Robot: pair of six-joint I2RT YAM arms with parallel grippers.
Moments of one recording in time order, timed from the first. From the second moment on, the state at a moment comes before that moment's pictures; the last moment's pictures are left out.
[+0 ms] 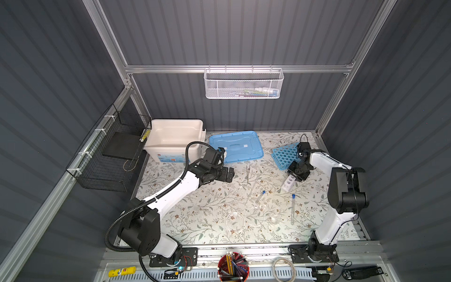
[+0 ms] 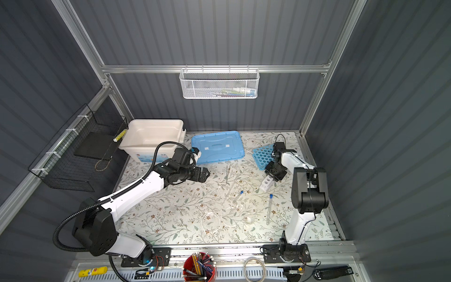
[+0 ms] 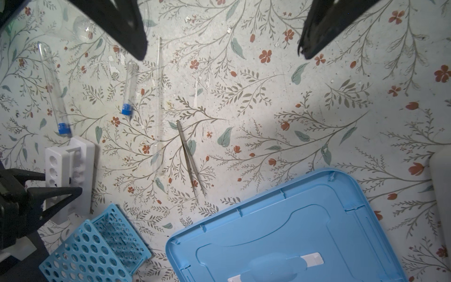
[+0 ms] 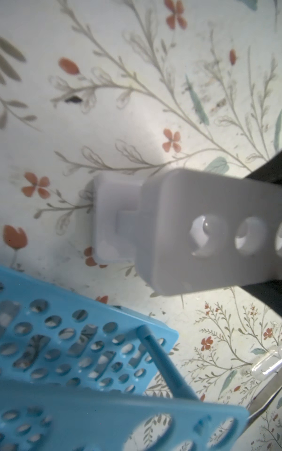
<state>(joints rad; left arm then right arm) -0.60 1.48 1.12 -0.50 0.11 -0.25 0.02 1.84 1.25 -0.80 -0.08 0.73</state>
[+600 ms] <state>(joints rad) -0.63 1.42 1.05 -0.51 0.18 -0.22 0.16 1.80 1.16 -0.79 -0.06 0.86</state>
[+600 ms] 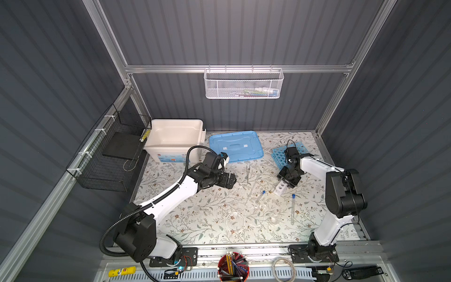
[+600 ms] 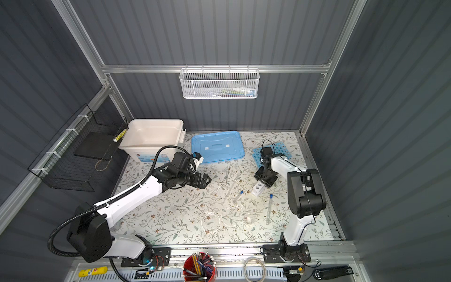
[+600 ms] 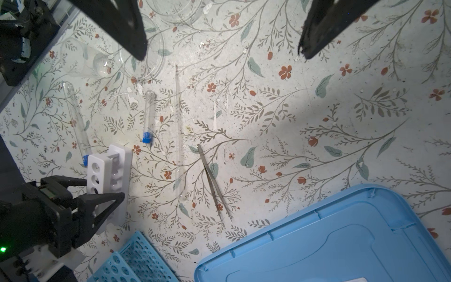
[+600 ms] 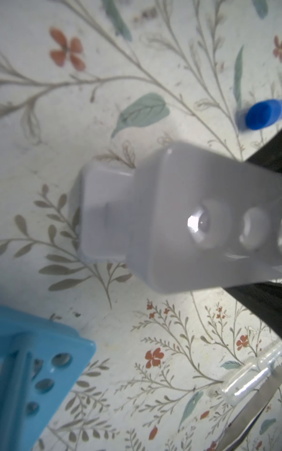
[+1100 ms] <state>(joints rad) -0.83 1.53 1.15 -0.54 0.14 -0.21 0.15 1.62 1.19 -0.91 0.01 0.79</state>
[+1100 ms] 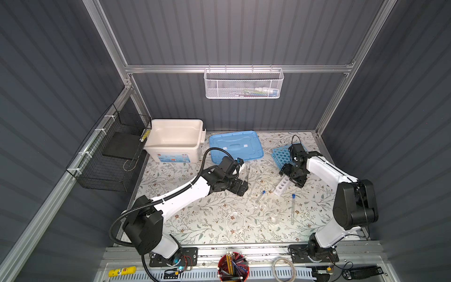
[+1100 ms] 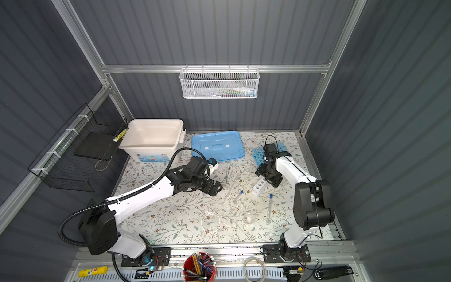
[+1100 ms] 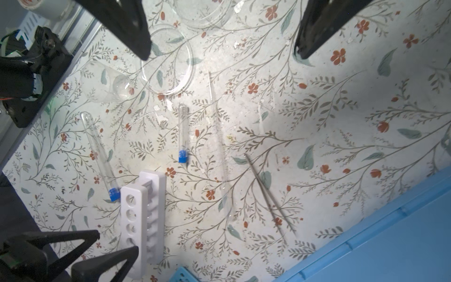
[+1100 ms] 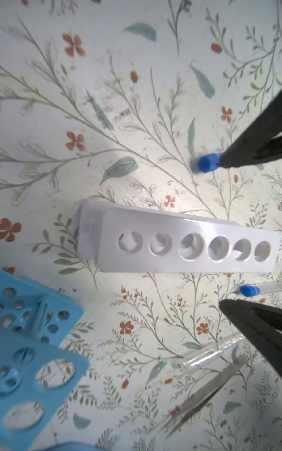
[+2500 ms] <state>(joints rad) -1.04 2.16 1.72 -0.88 0.04 -0.19 -0.02 1.31 1.04 -0.96 -0.14 0.51</state>
